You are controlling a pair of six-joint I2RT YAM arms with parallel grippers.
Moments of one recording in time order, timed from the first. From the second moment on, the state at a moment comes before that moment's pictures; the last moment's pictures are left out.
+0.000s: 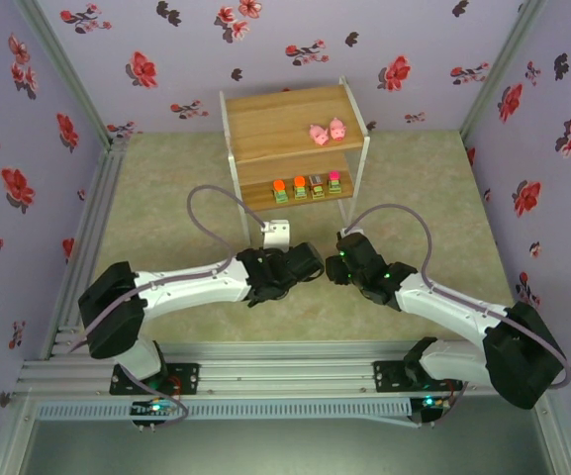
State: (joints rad) left arm -1.18 1.62 1.17 -0.64 -0.76 -0.96; right arm 0.72 1.18 0.58 -0.26 0.18 0.48
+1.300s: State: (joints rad) left arm -1.17 1.59 1.73 -0.77 -0.82 -0.68; right arm 0.71 1.18 0.58 -0.26 0.19 0.48
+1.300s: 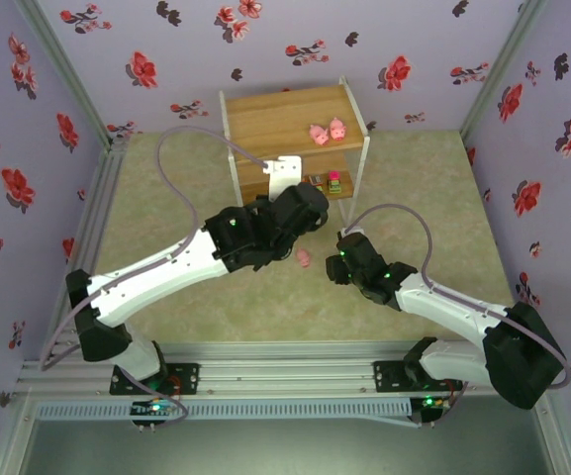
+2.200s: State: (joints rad) left arm -0.95 1.83 2.14 -0.86 -0.69 -0.59; right arm 0.71 1.18 0.58 -0.26 0.19 0.48
